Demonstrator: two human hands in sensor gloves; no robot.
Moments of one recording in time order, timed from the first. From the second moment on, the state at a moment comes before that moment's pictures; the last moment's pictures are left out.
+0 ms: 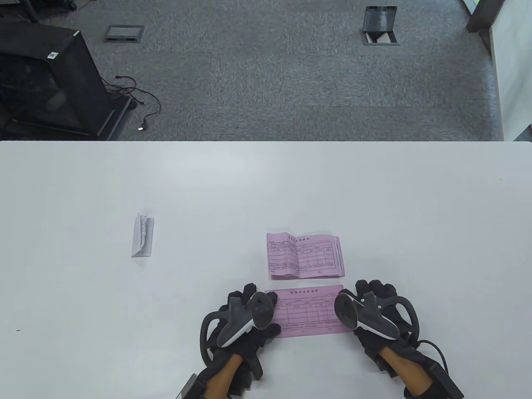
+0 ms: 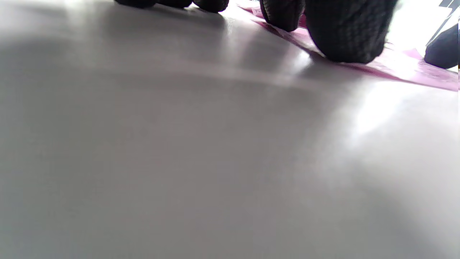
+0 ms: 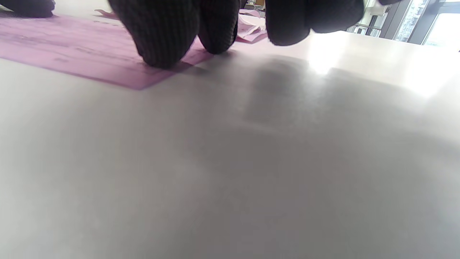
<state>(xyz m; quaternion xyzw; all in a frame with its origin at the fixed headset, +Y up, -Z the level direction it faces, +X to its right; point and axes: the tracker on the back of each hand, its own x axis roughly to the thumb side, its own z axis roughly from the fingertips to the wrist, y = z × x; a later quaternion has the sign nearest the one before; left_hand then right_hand) -0.072 -0.781 -0.210 -0.21 -0.05 0.07 0.97 0.184 -0.765 -0.224 -0.10 -0.09 -0.99 0.10</state>
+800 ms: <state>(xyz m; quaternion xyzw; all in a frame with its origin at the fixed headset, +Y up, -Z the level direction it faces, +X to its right) -0.071 -0.782 -0.209 -0.21 -0.05 0.06 0.97 0.084 -0.750 -0.209 -0.21 -0.05 -0.97 0.06</state>
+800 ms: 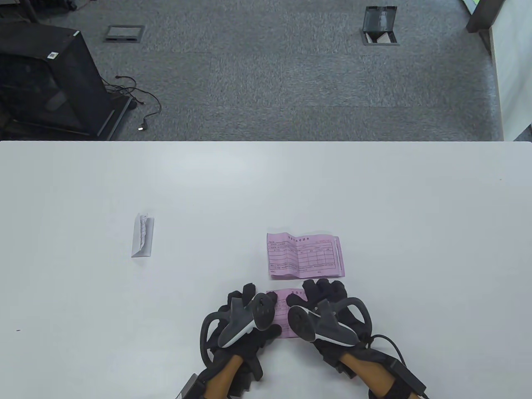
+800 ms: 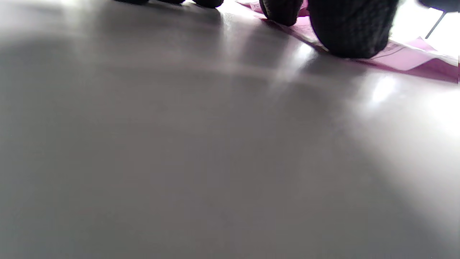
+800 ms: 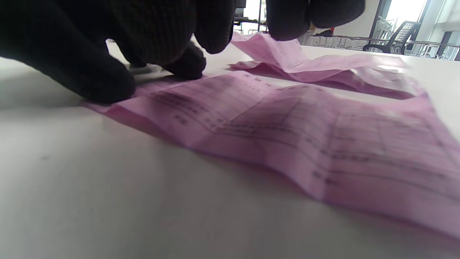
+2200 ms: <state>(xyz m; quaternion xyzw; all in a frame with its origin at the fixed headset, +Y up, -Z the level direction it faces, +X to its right) -0.070 -0.782 -0.208 -0.22 -0.05 0.06 0.97 0.185 -0.770 -0.223 -0.09 -0.10 -0.99 0.07</state>
